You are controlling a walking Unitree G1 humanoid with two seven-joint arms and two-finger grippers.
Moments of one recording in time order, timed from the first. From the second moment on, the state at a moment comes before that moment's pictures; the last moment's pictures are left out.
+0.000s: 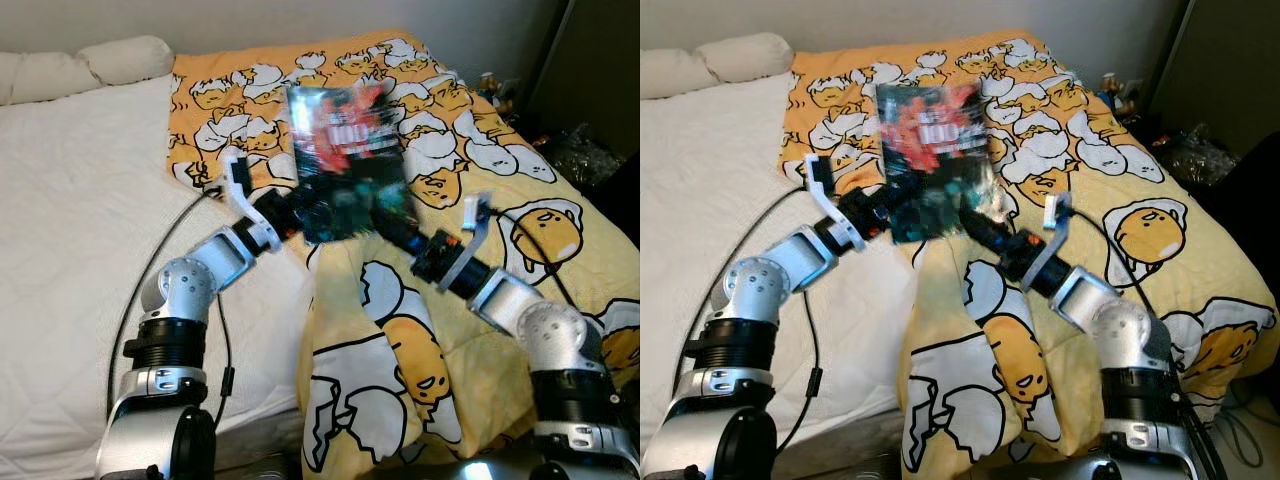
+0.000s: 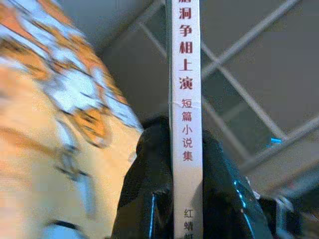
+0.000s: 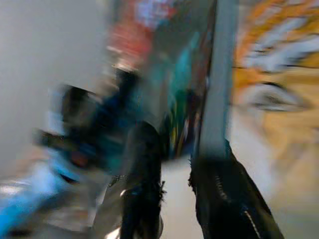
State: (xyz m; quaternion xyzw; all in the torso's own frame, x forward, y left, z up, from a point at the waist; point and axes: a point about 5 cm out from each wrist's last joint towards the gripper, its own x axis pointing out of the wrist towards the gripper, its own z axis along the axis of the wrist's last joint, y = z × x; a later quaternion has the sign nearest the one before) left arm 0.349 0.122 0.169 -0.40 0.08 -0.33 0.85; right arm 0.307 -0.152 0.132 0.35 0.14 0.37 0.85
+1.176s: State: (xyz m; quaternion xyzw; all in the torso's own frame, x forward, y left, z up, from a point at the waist) left arm 0.333 0.178 0.126 -0.14 0.06 -0.11 0.98; right arm 0.311 -0.189 0.115 0.19 0.10 0.14 0.97
